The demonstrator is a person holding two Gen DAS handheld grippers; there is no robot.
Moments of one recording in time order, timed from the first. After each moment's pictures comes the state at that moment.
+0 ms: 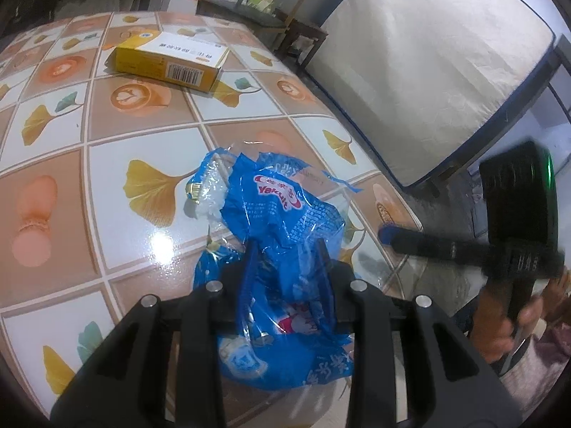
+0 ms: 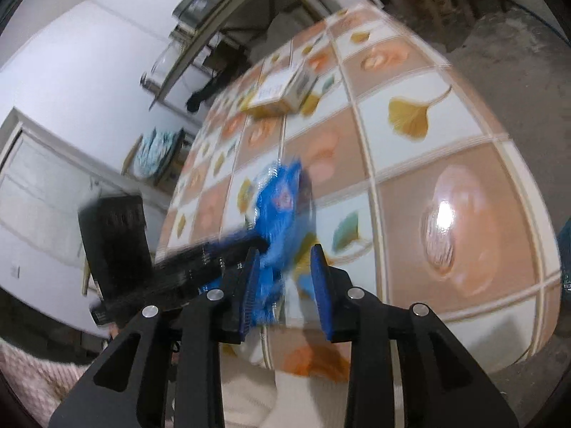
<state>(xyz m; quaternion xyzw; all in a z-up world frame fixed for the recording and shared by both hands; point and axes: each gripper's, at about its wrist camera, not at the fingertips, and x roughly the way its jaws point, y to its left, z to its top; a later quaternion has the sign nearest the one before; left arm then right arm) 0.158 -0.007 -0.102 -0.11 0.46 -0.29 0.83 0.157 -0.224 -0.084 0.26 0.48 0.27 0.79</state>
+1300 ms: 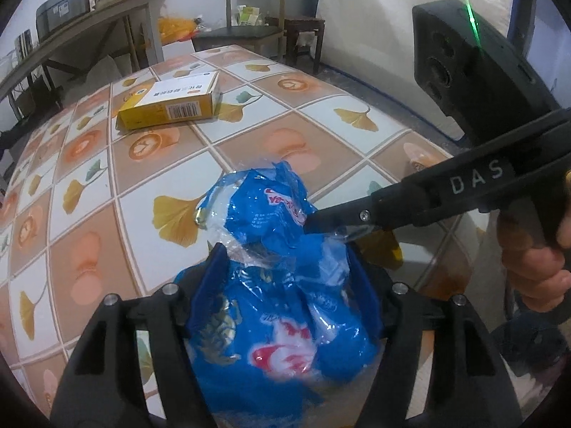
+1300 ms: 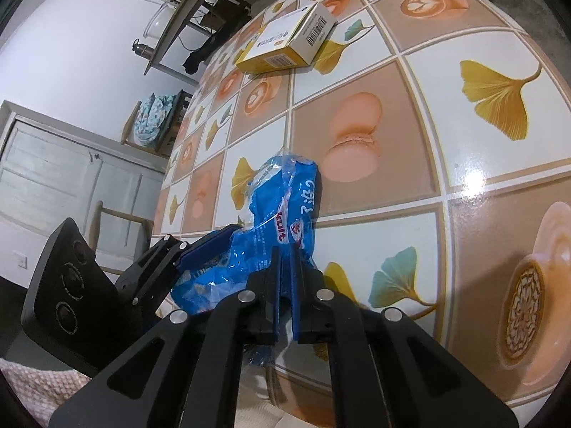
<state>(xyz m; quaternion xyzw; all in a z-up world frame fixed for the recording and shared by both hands) 0.134 -0.040 -0.095 0.09 0.42 -0.22 0.87 0.201 -0.175 -0.122 0.24 0.56 0.31 0.73</state>
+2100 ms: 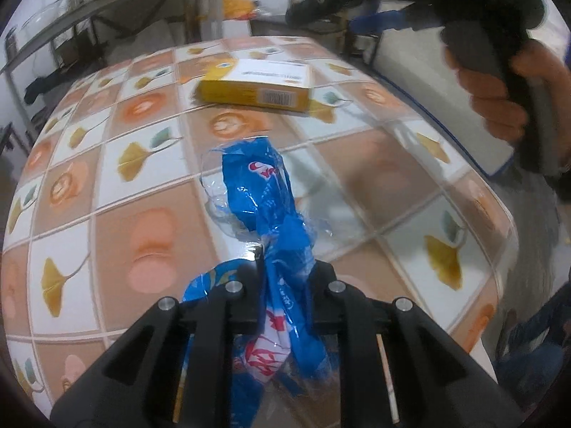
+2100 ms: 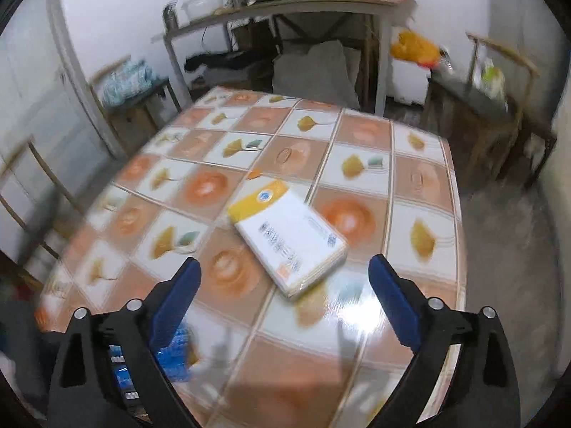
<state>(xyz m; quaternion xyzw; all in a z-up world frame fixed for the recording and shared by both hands) 0.160 0.022 -0.090 0.01 0.46 -0.13 0.88 0.330 -0.098 -0.007 -0.08 0.42 0.26 0.86</state>
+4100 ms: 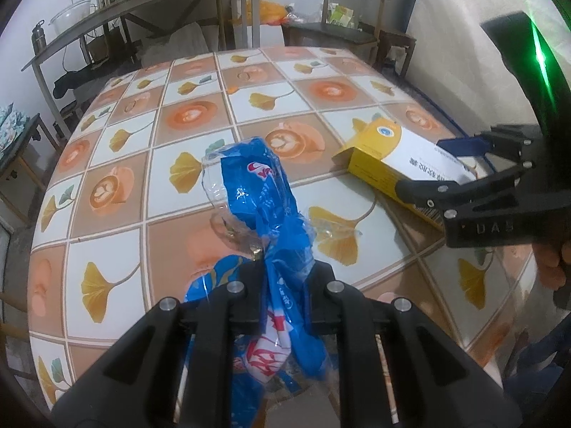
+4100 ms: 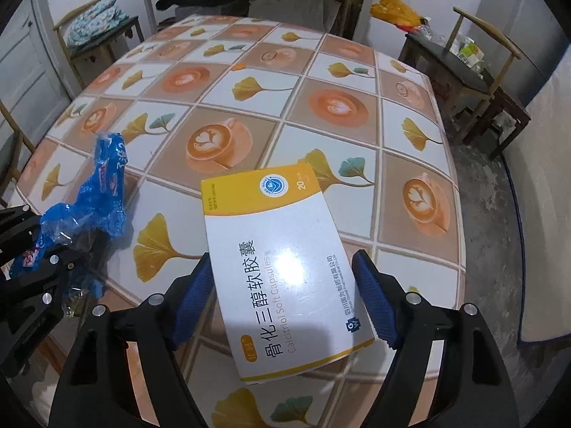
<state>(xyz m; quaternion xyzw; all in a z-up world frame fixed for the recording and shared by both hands) 0.163 0.048 -0.070 0.01 0.44 -0.07 0.89 0.252 -0.100 -0.062 -0.14 0.50 0.18 0.84</state>
